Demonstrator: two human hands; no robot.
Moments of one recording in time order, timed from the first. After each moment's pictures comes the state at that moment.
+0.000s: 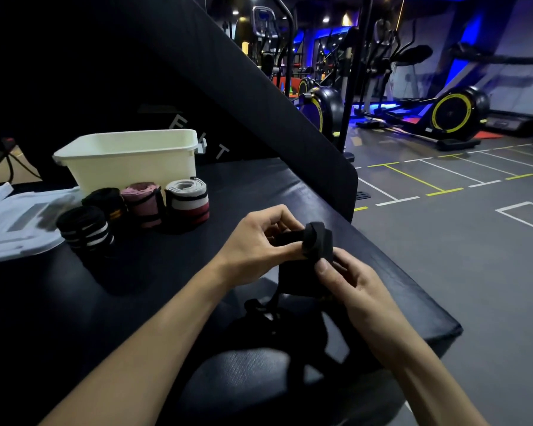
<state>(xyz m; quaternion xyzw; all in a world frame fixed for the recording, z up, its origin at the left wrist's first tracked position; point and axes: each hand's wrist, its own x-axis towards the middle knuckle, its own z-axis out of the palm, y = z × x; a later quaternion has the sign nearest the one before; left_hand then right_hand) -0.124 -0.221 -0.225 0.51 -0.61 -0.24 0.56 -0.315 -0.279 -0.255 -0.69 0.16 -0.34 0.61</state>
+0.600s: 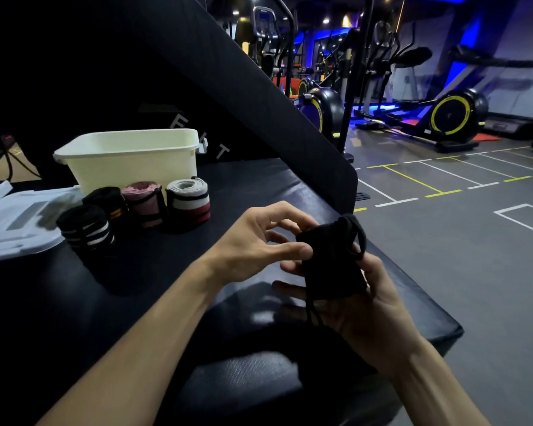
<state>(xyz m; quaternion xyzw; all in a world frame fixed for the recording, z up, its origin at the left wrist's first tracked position) -0.116 -0.212 -0.213 0.47 -0.64 -0.27 0.54 -0.317 -0.272 -0.248 -0.47 0.08 -0.23 0.85</state>
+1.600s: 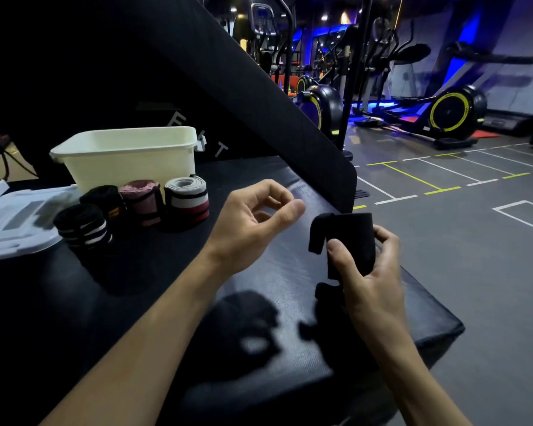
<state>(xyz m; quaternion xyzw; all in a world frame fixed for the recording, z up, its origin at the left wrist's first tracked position) -0.124 -0.206 -0.198 0.52 -0.59 -0.14 0.61 -0.307 -0.271 -0.250 -0.66 0.35 -0.51 0.43</state>
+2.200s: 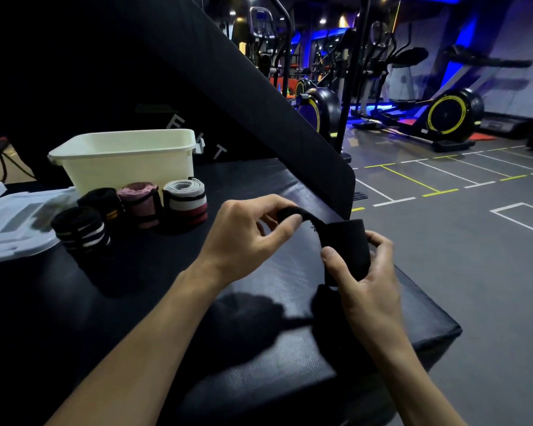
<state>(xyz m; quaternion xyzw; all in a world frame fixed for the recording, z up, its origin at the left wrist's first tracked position) -0.124 -0.203 -0.201 0.59 -0.63 0.05 0.50 -0.308 -0.274 -0.254 -0.68 0.36 -0.49 0.41</state>
